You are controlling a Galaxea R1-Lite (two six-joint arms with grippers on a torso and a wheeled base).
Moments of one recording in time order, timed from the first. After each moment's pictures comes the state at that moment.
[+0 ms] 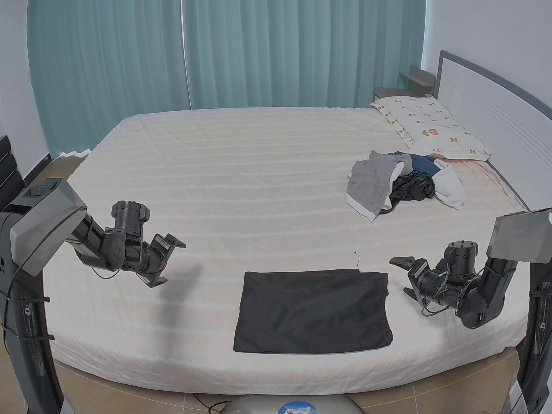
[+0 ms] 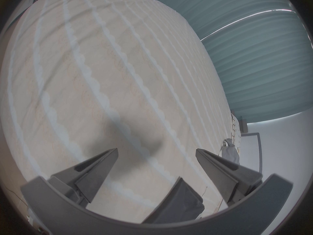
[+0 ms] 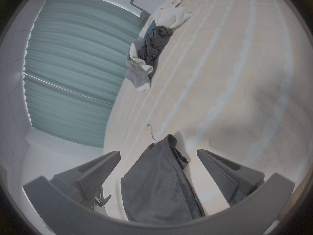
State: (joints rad) left arm -0.05 2.30 -1.16 -0.33 -0.19 -1.06; right arm 0.12 2.34 -0.58 -1.27 0.22 1.03
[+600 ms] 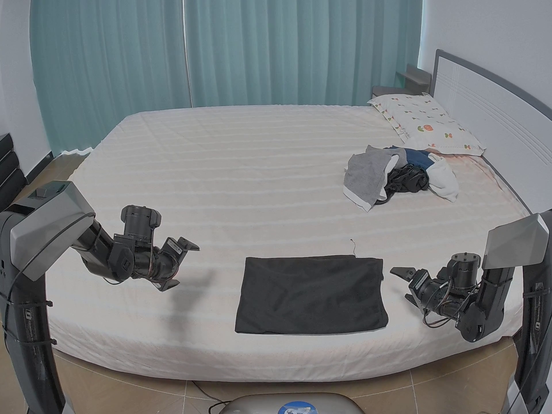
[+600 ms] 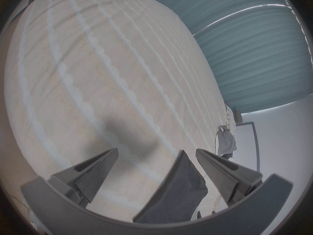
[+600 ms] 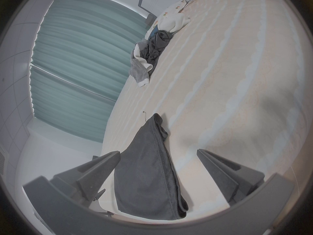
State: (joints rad) left arm -0.12 2.28 -1.08 -0.44 -0.19 -1.07; right arm 0.11 2.40 -0.48 -1.46 0.23 0.97
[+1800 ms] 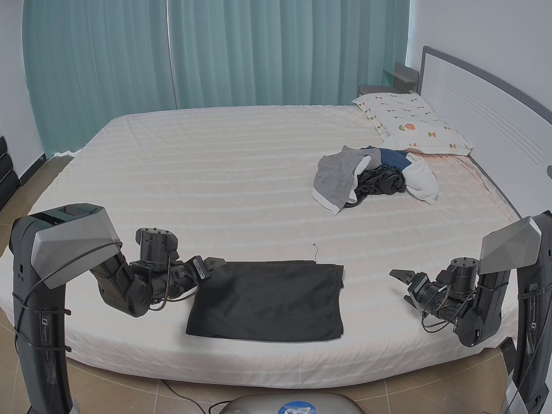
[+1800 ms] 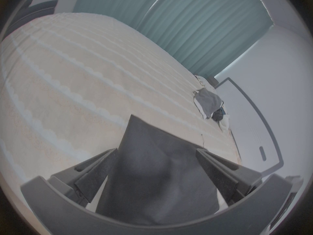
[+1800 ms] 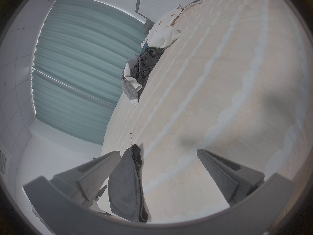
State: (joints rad) left arm -0.22 2.36 -0.90 -0.87 -0.19 -0.68; right arm 0.11 2.44 -0.46 -1.55 0.23 0.96
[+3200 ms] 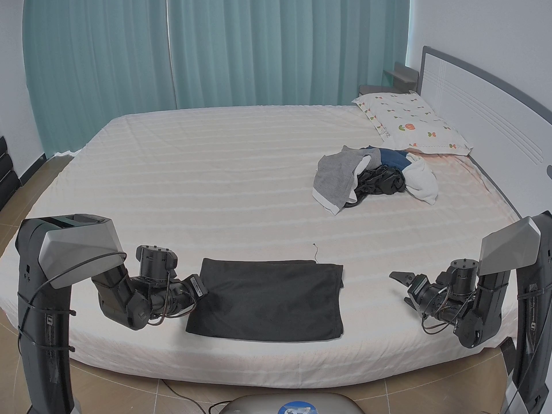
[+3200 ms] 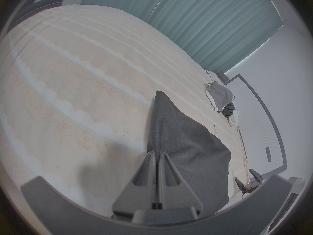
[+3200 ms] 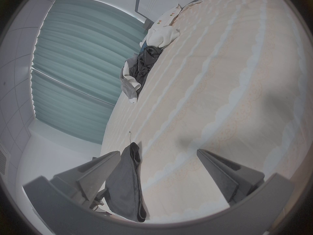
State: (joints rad) left arm -0.22 2.40 -0.81 -0.91 -0.18 -0.71; right arm 0.11 2.45 -0.45 -1.55 0.23 0.96
